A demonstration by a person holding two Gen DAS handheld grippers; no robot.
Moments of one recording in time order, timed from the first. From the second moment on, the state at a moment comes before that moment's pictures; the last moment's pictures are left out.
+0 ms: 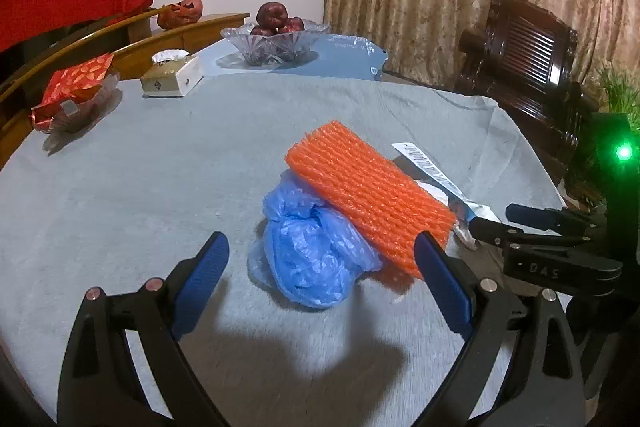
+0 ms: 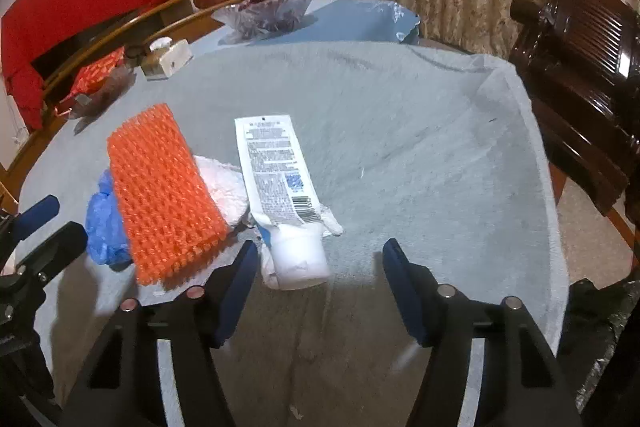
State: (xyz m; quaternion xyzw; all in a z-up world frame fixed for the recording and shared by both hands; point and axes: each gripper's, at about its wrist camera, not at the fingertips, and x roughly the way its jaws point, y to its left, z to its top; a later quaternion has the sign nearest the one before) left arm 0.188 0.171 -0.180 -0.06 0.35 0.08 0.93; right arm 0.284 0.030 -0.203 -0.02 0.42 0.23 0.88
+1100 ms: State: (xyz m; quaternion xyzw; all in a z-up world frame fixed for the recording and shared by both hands) left arm 0.222 0.153 -0.182 -0.06 0.35 0.06 0.93; right arm 0.285 -0.007 -0.185 0.01 0.41 0.21 0.89
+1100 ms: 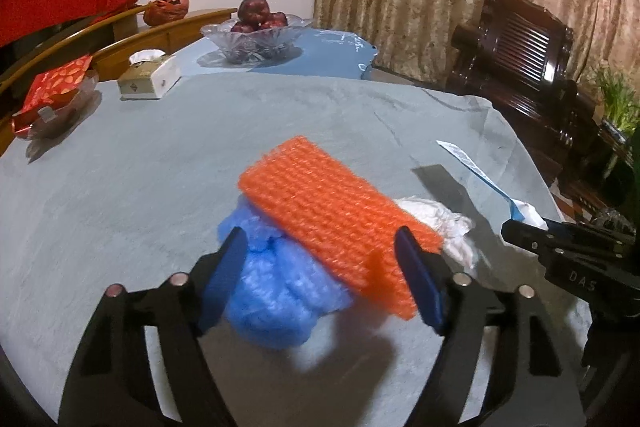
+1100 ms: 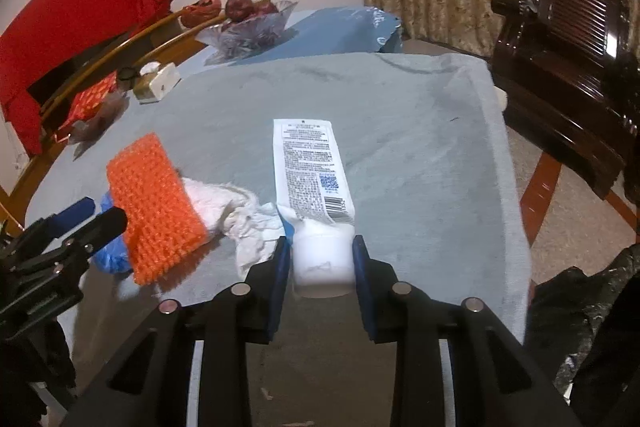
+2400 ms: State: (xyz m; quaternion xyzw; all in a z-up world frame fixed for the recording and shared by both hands) left arm 0.169 0.098 -0.165 -0.04 0.36 0.02 0.93; right arm 0.233 -0.029 -0.173 0.01 0.41 0.23 0.88
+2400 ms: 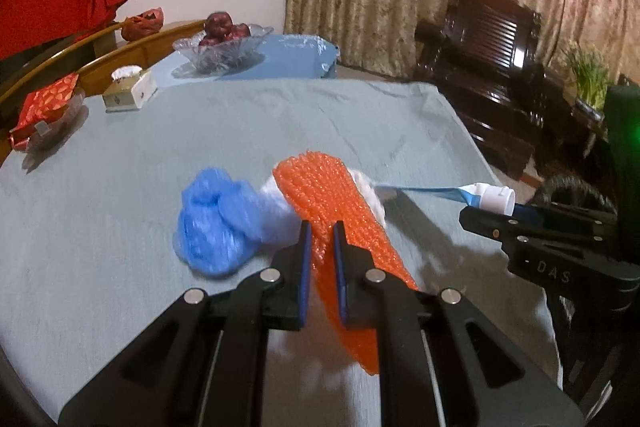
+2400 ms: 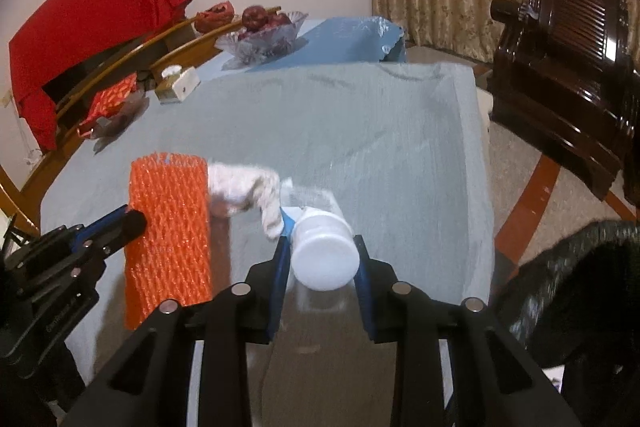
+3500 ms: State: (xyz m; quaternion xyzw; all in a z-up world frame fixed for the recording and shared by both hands) left arm 0.165 0.111 -0.193 -0.04 0.38 0.02 0.92; right arm 0.235 -0.021 -0.205 0.03 0.46 0.23 0.86
